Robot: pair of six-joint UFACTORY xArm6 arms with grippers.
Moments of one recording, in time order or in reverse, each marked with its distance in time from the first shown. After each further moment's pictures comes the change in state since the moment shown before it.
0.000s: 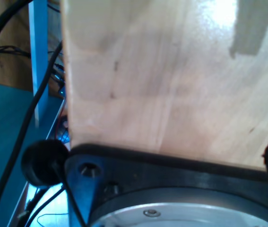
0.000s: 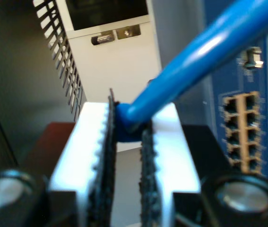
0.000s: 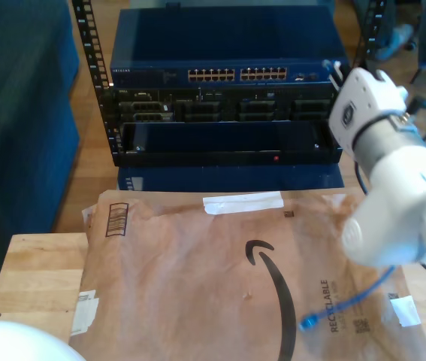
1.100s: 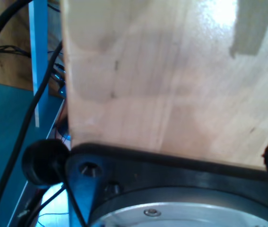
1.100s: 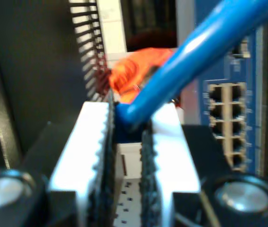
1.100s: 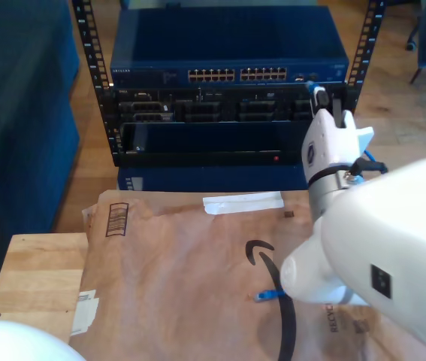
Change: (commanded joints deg) left arm -0.1 0.0 0.0 0.0 0.0 0.0; right arm 13.4 15.9 -2.2 19.3 -26.2 -11.2
